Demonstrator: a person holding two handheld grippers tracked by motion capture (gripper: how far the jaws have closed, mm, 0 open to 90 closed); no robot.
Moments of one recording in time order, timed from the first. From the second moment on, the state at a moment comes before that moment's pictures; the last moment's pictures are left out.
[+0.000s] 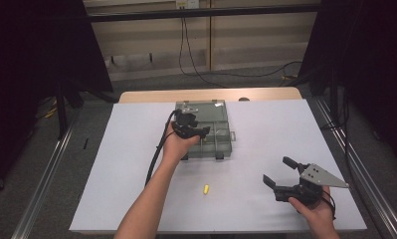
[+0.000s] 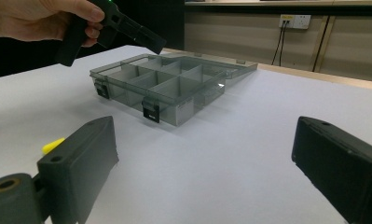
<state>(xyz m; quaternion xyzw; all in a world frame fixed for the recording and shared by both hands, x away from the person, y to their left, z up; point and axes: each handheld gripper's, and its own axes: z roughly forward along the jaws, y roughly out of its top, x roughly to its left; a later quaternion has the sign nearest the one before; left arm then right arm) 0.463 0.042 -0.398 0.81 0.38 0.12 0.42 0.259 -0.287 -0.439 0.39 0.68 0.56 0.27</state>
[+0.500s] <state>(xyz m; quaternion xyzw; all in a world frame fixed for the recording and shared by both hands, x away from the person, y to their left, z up) 0.435 0.064 -0.393 0.81 0.38 0.10 0.44 0.259 -0.286 -0.440 0.40 0.68 0.55 0.27</state>
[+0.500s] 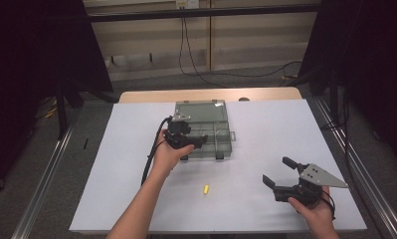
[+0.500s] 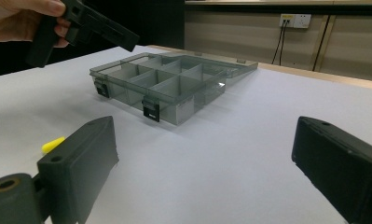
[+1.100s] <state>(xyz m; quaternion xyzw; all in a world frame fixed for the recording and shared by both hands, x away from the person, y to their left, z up) 0.397 0.078 -0.393 0.81 0.35 0.10 0.46 0.259 -0.283 -0.440 0.39 0.68 0.55 0.27</state>
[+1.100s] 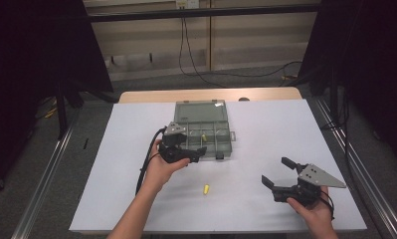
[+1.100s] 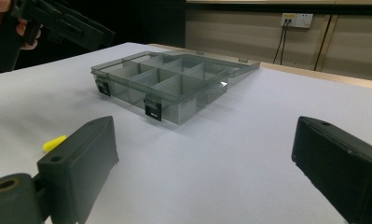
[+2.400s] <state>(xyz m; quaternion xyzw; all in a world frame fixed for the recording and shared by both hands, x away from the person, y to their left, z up) 0.349 0.090 -0.425 0.83 0.32 0.06 0.45 0.259 -0.282 -0.439 0.39 0.69 0.55 0.27</state>
